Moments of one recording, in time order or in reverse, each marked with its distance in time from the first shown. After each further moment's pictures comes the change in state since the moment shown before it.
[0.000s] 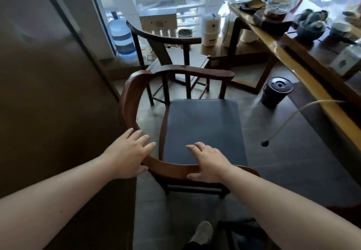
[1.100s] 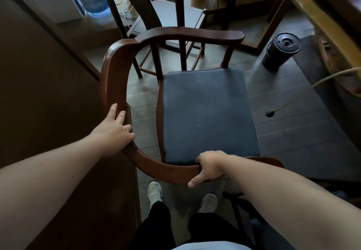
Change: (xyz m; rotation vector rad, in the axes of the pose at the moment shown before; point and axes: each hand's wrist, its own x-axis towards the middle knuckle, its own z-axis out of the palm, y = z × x) left_hand 0.106 -0.095 0.089 0.360 -0.320 0.182; right_hand 0.092 0.015 0.056 0.151 -0.622 0.153
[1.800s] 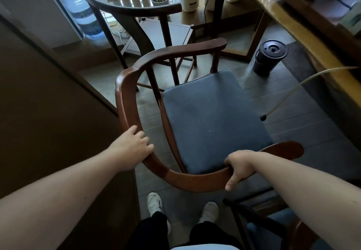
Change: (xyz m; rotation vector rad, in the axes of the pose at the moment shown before) left_hand 0.002 0.042 -0.079 -0.094 0.146 0.117; right_hand -0.063 0.111 -0.007 -0.039 -0.026 0.058
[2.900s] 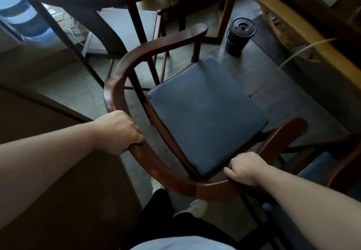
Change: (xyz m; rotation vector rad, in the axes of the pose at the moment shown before) left_hand 0.066 -0.149 0.027 -0.033 0.237 0.543; right_hand 0.020 -0.062 0.028 -0.131 0.371 0.205
